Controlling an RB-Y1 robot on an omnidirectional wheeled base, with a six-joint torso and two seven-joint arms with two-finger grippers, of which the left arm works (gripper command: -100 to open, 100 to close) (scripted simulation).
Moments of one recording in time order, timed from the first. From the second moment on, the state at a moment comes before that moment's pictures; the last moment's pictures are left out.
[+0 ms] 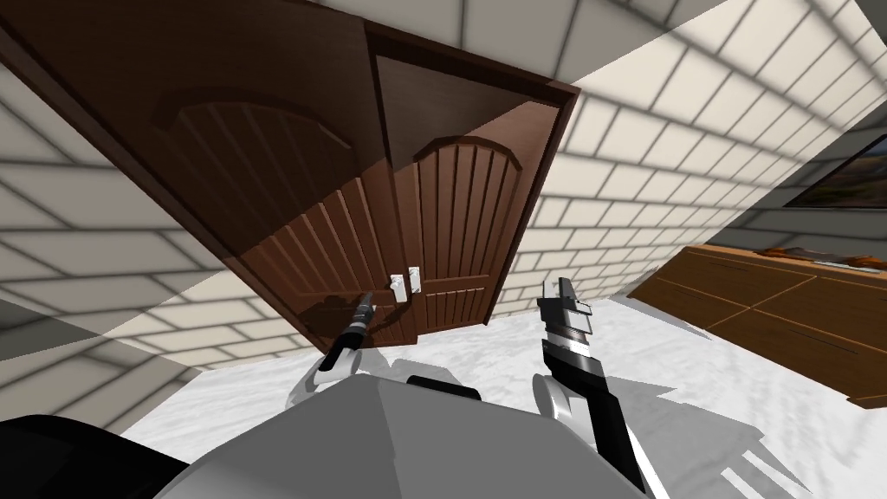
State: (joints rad) arm 0.27 0.24 0.19 -1.40 0.24 -0.33 0.04
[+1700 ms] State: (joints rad) arm 0.27 0.28 0.13 -1.42 0.24 -0.35 0.08
